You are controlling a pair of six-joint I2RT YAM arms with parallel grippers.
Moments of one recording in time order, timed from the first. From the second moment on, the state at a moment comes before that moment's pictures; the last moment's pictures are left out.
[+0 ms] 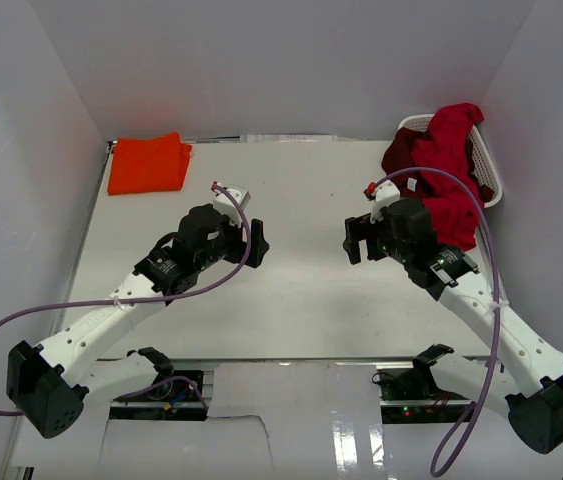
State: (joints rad) left arm -0.68 1.06 0.89 -0.29 -0.06 -0.22; right arm 0.54 0.99 0.89 -0.46 0.03 0.07
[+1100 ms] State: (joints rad) left arm -0.61 1.28 1.10 -0.34 -0.06 -0.25; right arm 0.43 1.34 1.24 -0.53 0.09 0.11
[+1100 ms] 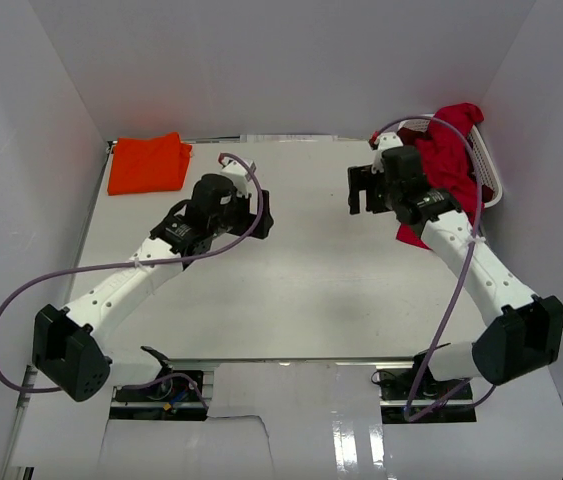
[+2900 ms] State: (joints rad) left arm -0.23 1.78 1.40 -0.29 0.22 -0.31; right arm -0.13 2.26 2.00 -0.64 0.28 0.22
